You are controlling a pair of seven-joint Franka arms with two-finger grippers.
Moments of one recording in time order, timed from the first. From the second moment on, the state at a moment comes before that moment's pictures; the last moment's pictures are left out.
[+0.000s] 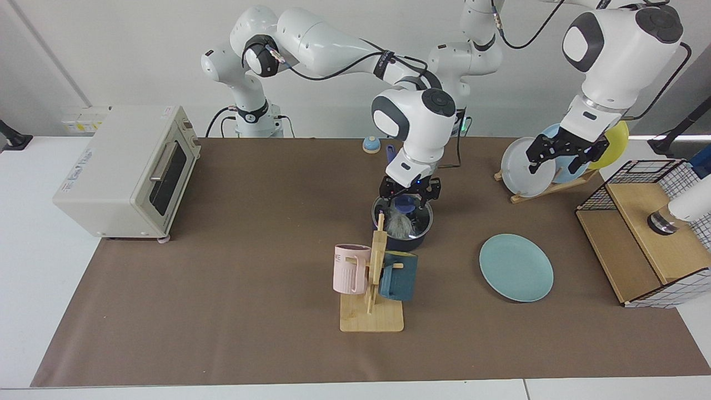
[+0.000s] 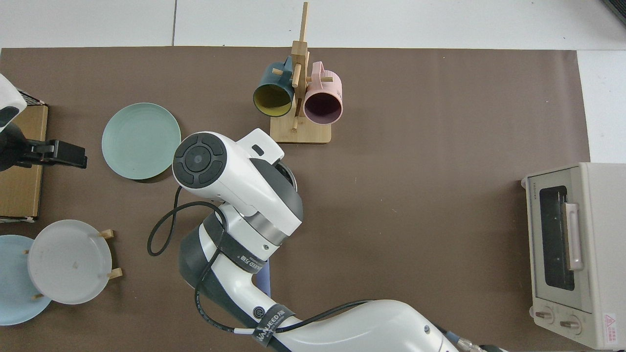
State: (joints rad) left arm 0.00 0.05 0.03 -1.62 0.01 1.68 0.09; right arm 0.73 0.79 0.01 -0.92 -0.07 1.71 0.79
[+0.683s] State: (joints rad) left arm 0.00 0.05 0.03 -1.62 0.01 1.68 0.09; right arm 0.46 0.27 0.00 -1.46 -0.08 1.72 0.56
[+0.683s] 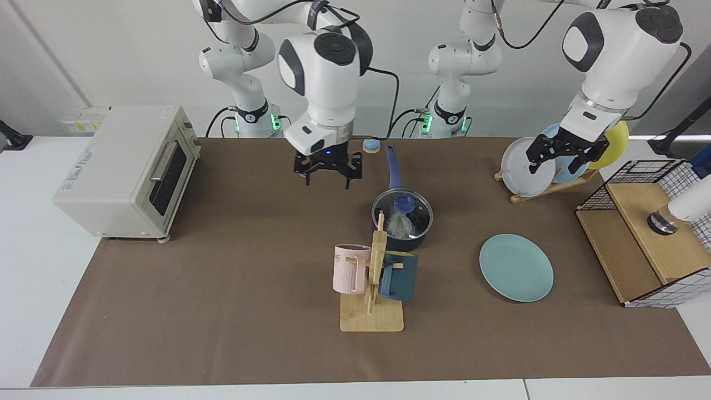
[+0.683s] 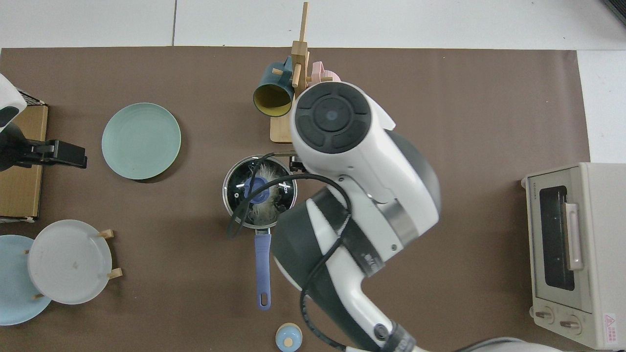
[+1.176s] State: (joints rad) left arm 0.00 0.05 0.03 -1.62 0.01 1.68 0.09; right arm 0.19 0.14 -0.01 -1.67 -0.08 1.87 0.26
